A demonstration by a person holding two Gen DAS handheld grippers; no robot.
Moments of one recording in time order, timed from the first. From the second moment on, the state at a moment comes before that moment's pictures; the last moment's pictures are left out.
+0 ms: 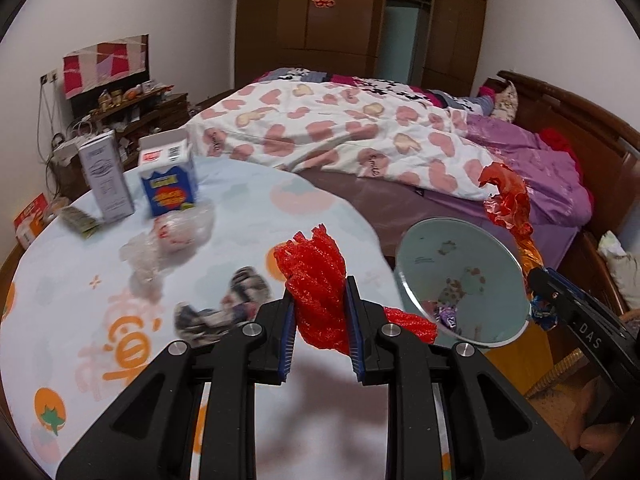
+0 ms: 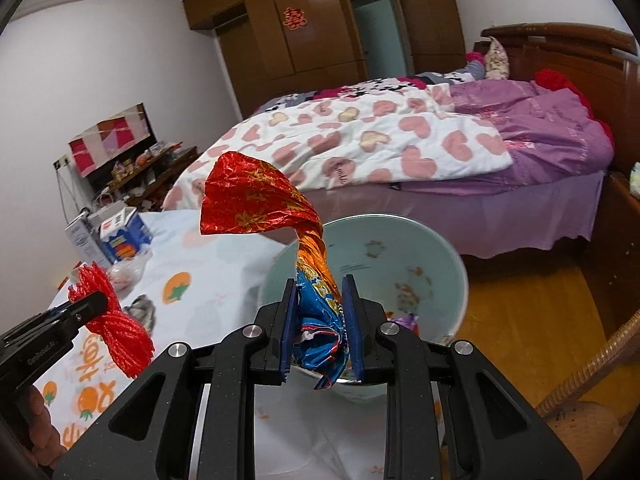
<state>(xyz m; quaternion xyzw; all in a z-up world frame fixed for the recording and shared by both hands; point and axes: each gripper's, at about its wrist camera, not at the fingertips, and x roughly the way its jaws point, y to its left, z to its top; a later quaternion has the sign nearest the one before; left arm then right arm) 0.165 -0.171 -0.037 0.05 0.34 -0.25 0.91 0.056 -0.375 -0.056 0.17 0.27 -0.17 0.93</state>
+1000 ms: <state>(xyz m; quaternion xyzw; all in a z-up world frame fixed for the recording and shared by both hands) 0.176 -0.338 -0.083 0.13 0.38 -0.31 0.86 0.045 -0.468 -0.100 0.23 0.29 -0.24 0.90</state>
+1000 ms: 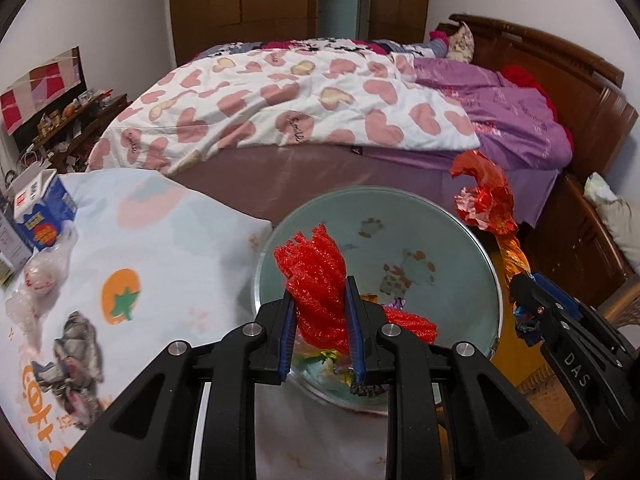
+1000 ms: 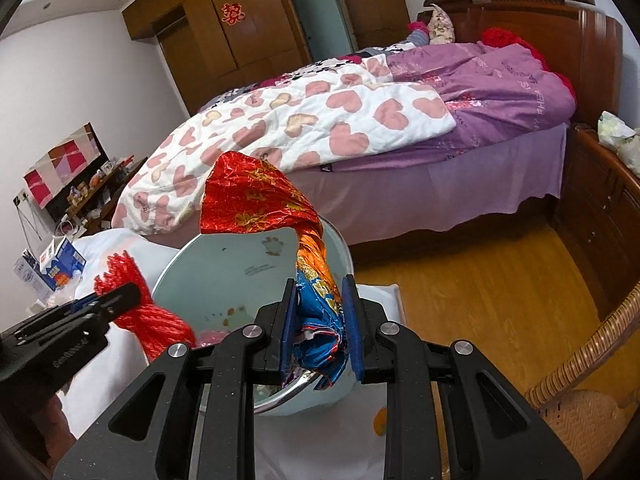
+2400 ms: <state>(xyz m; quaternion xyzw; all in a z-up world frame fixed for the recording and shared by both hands) 0.182 -0.276 -0.070 0.12 0.37 -0.21 0.89 0.070 -0.456 -0.101 0.21 0.30 -0.24 0.90</state>
